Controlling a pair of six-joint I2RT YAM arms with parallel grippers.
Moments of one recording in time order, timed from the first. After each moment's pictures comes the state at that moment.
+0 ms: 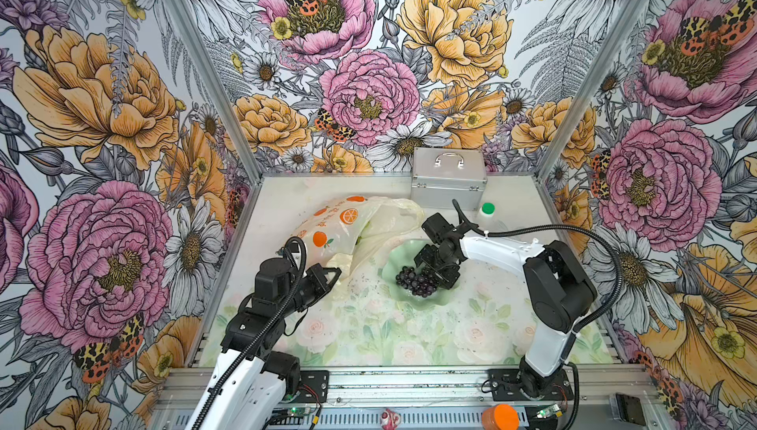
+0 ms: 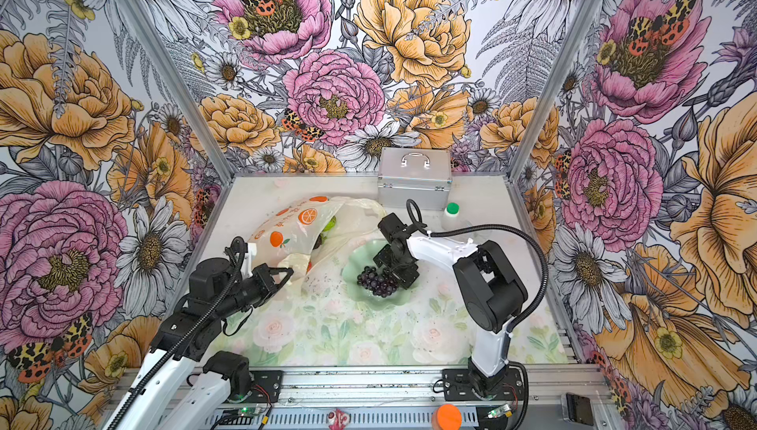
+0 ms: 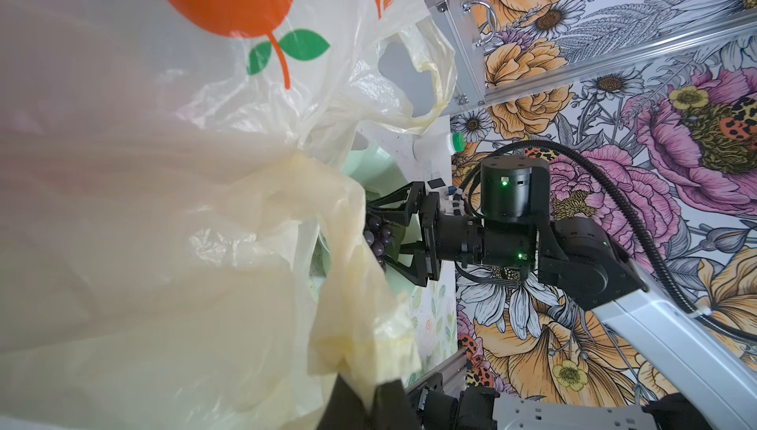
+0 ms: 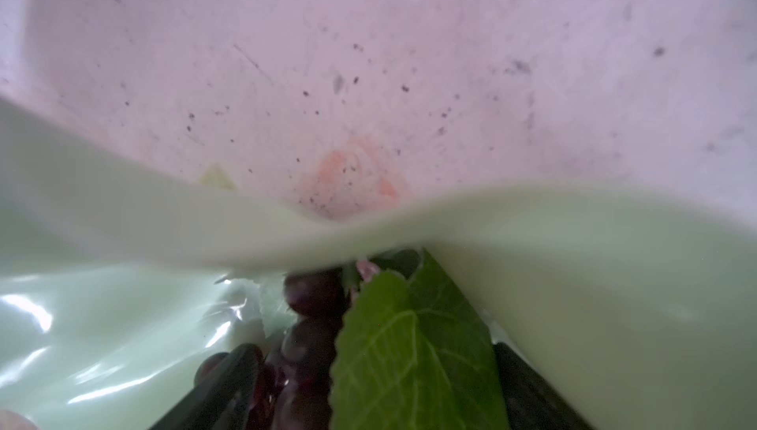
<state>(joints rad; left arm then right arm) -0.26 0.54 0.58 -0.54 0.40 -0.94 0.58 1.82 1.21 -0.77 -0.18 1.29</state>
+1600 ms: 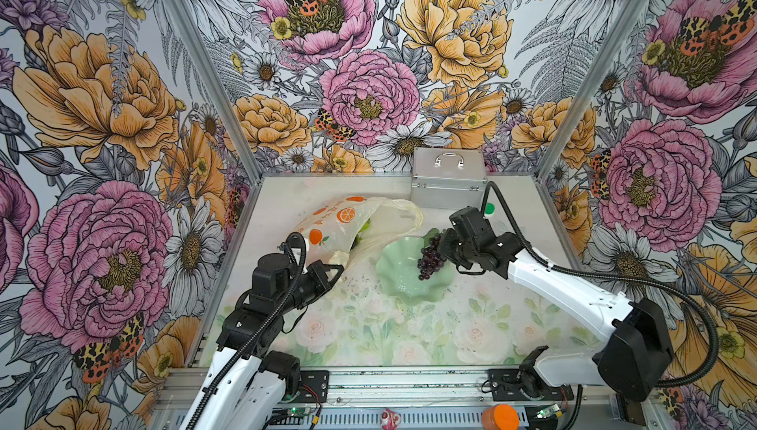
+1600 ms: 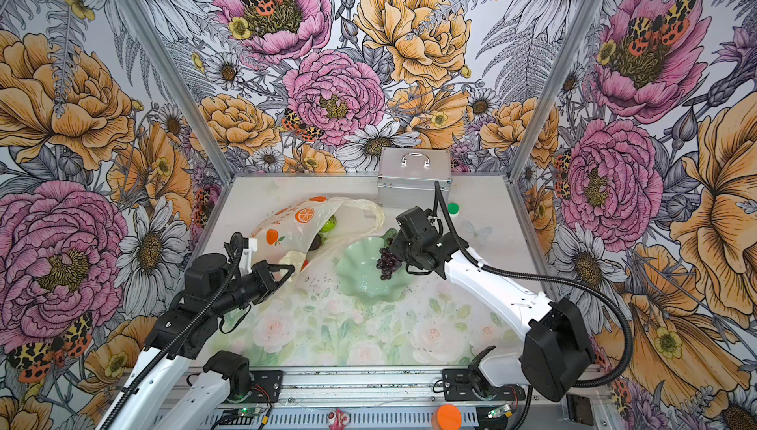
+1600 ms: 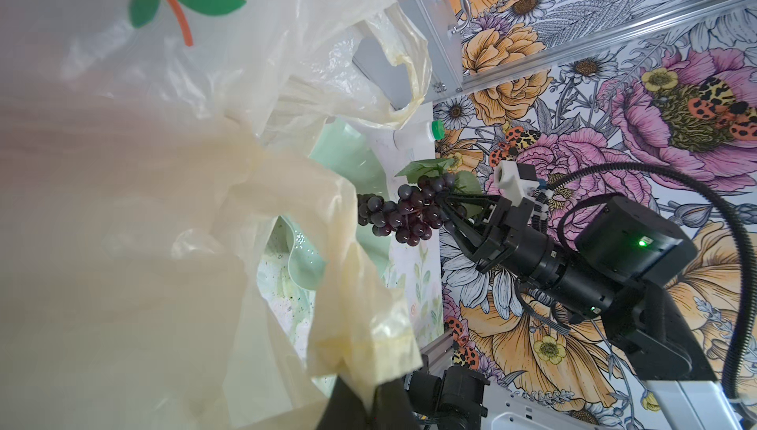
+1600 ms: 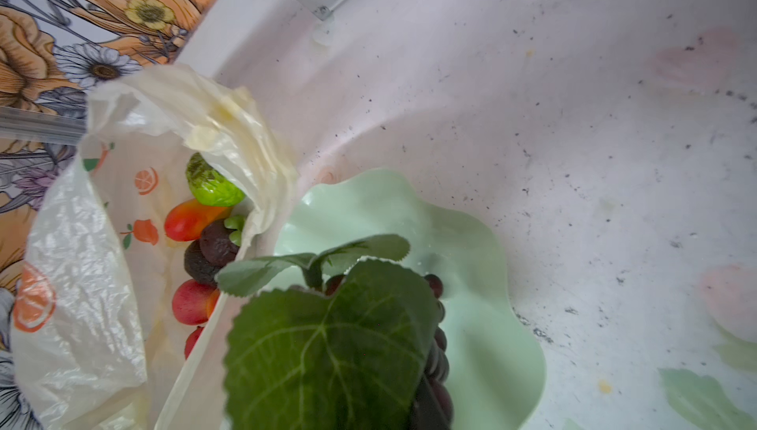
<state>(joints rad) -0.28 0.57 0.67 -0.57 0.44 -0.93 0.60 1.32 1.07 -0.60 0.04 1.05</state>
